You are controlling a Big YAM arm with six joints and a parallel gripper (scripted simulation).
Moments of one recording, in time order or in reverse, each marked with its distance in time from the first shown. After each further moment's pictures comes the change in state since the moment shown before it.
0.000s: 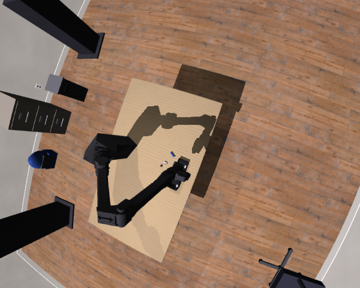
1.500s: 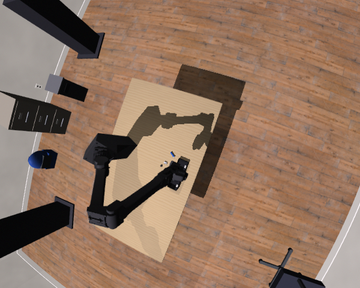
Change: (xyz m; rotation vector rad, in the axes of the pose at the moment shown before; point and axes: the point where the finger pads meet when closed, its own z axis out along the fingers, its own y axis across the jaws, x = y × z) arm 0.014 0.002 -0.037 0.000 0.033 -0.006
